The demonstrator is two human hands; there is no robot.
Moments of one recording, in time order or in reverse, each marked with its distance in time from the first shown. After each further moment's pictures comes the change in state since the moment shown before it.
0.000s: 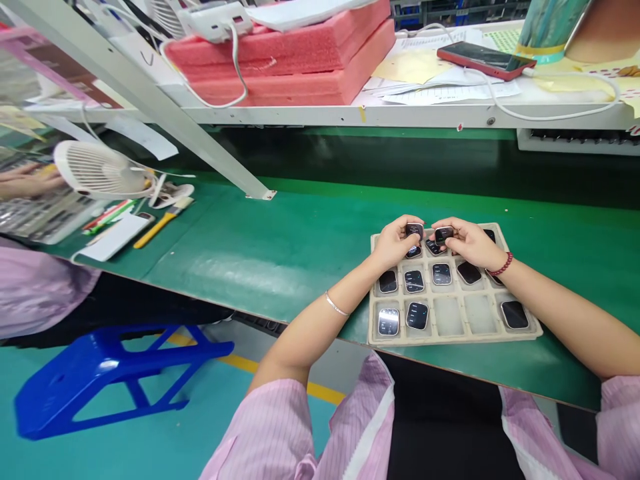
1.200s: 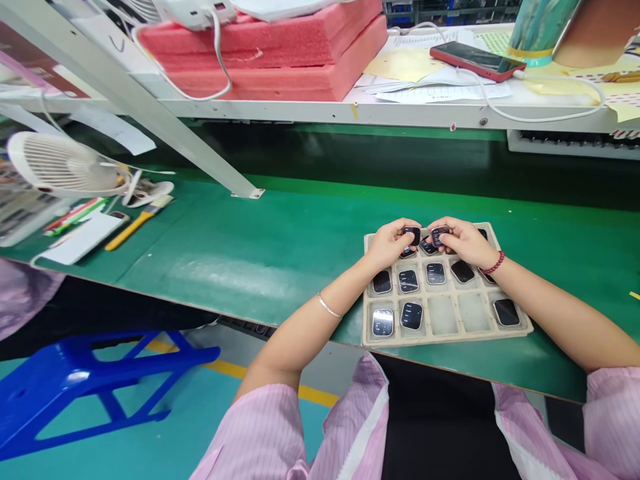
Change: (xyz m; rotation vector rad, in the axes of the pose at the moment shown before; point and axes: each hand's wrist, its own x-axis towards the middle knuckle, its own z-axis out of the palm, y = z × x) left_hand -0.001 0.003 0.001 0.010 -0.035 -0.054; right_hand -0.001 -0.007 -0.002 0.009 0.021 0.084
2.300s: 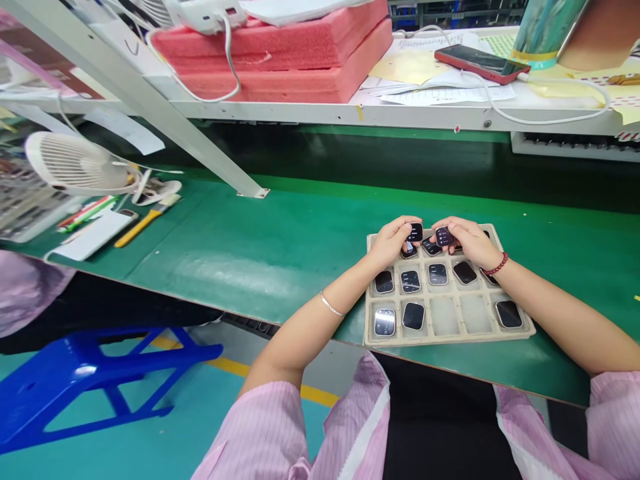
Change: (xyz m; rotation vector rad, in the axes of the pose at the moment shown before) left_hand 0.006 -0.014 -0.005 -0.006 0.003 0.042; right_hand 0.002 0.005 -0.002 0.073 0.035 -0.022
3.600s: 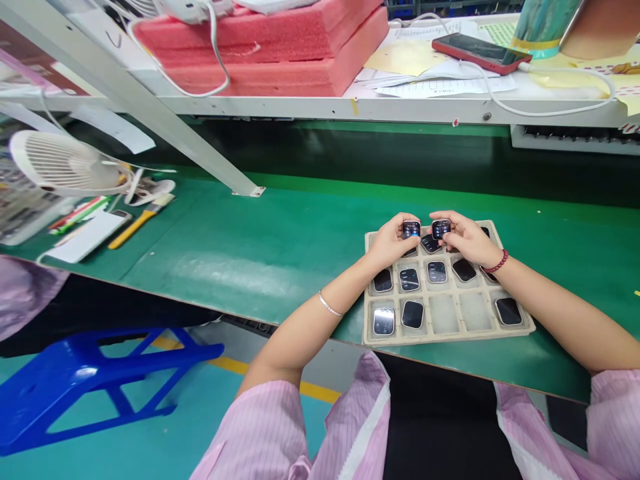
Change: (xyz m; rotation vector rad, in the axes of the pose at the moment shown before) left_hand -0.004 0.007 0.004 0.020 -0.004 0.033; right_hand 0.000 0.005 0.000 -0.053 -0.034 -0.086
